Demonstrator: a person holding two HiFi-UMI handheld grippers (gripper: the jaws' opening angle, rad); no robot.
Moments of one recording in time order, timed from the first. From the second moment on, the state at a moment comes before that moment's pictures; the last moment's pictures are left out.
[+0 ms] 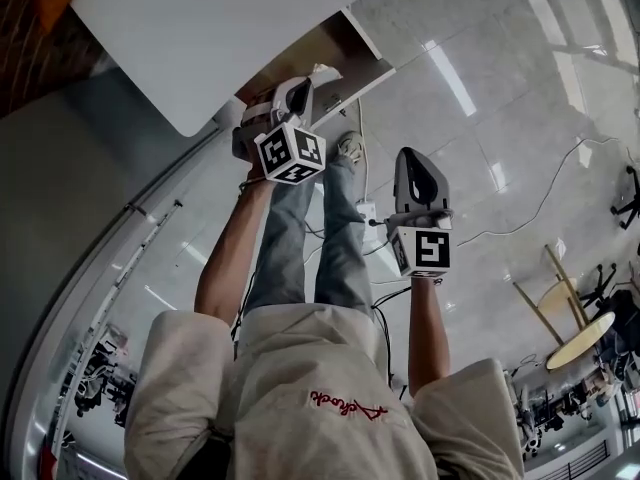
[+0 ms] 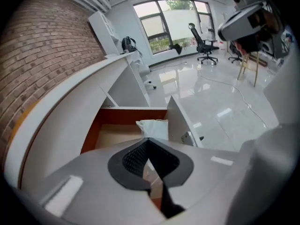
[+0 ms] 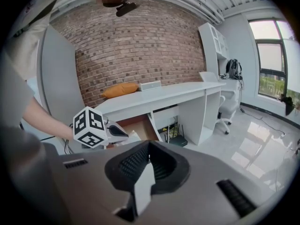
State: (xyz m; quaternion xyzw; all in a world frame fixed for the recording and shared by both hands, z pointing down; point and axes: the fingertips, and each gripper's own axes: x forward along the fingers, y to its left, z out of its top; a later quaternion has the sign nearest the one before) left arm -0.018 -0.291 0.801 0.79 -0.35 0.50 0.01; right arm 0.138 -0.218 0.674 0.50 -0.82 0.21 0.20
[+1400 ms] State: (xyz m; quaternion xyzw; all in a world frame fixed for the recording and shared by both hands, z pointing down) left arm -0.012 -0.308 0.448 0.85 -0.50 0.14 0.07; right arm 0.160 -0.262 0.441 0.58 -0.81 0.08 0.09
